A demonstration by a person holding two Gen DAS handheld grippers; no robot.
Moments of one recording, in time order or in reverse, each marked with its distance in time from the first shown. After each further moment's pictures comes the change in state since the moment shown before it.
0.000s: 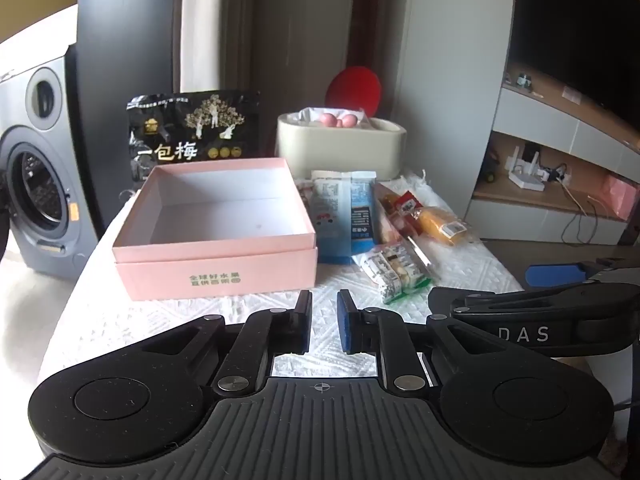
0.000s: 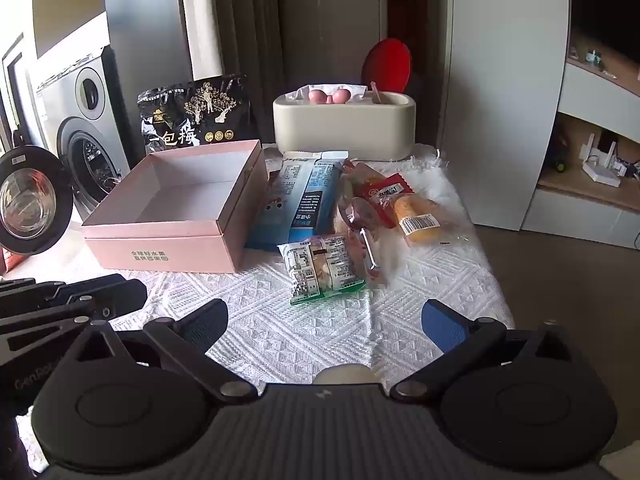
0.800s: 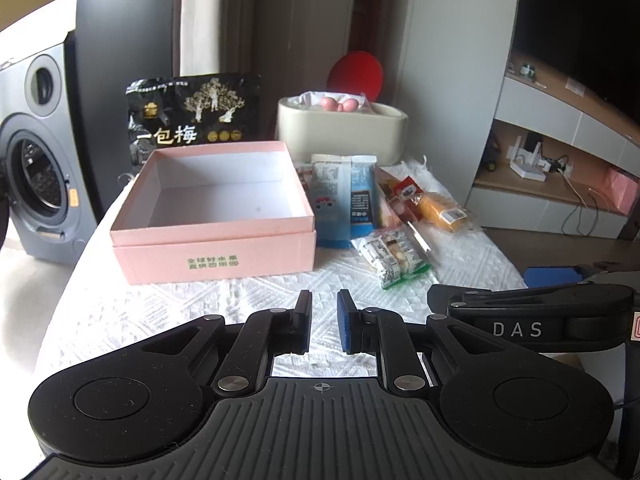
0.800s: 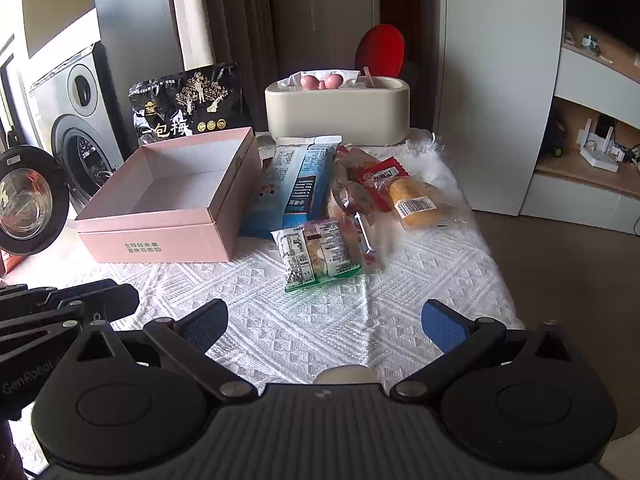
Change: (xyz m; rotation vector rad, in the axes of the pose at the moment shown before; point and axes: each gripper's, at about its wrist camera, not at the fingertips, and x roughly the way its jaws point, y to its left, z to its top) left arm 0.005 -0.002 -0.006 -0.024 0.042 -0.008; right arm 0.005 -0.002 -0.006 0.022 0.033 -0.003
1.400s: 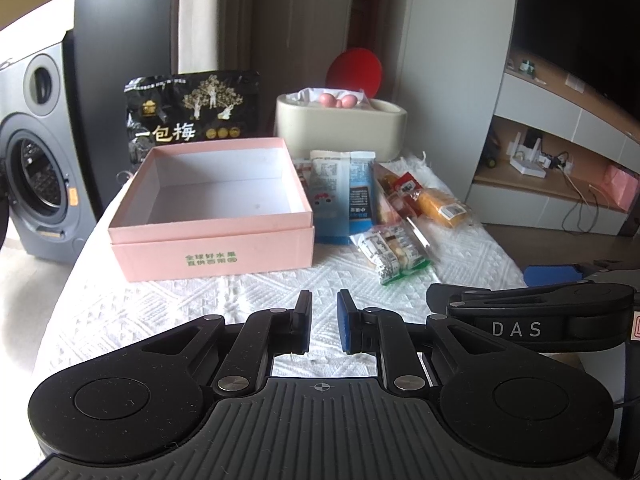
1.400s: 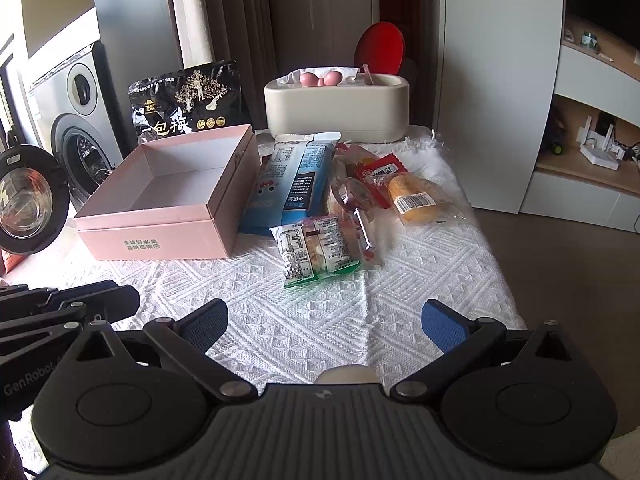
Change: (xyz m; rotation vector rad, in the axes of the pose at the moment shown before) left arm 0.000 0.000 0.001 -0.001 0.006 0.000; right arm 0.001 -0.002 -0.001 0.001 0.006 0.002
